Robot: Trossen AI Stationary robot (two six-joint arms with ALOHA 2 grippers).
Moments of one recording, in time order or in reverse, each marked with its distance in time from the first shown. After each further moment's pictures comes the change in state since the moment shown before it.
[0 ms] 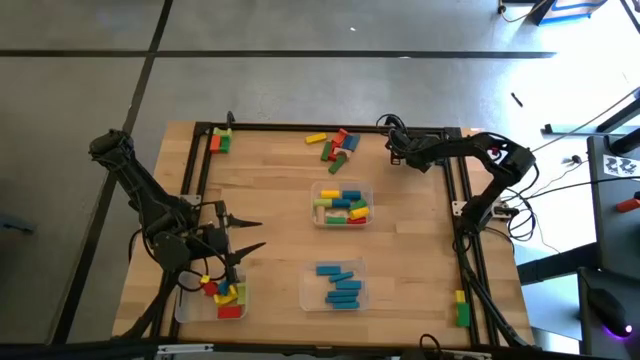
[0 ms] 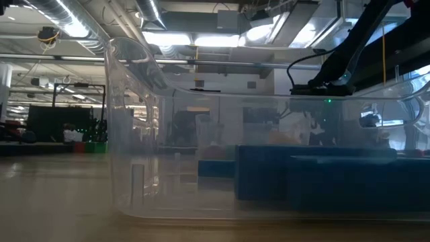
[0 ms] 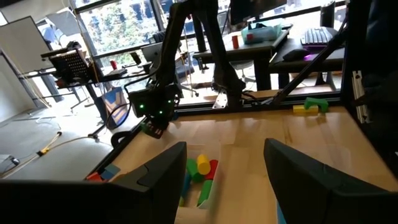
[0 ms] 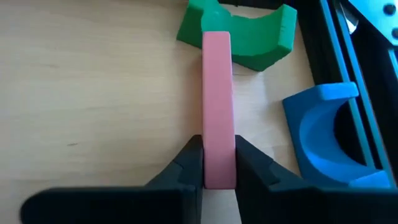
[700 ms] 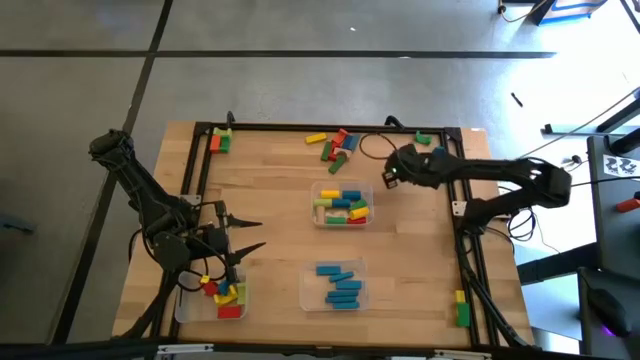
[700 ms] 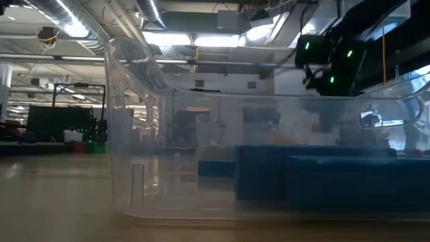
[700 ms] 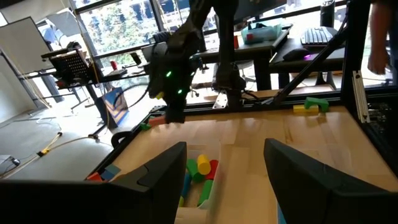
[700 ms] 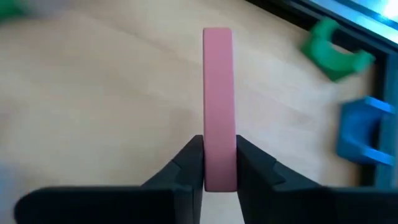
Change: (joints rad) left arm 0.000 0.000 0.000 0.000 0.000 0.001; right arm 0.380 -0.366 0.000 -0.205 -0.084 -0.144
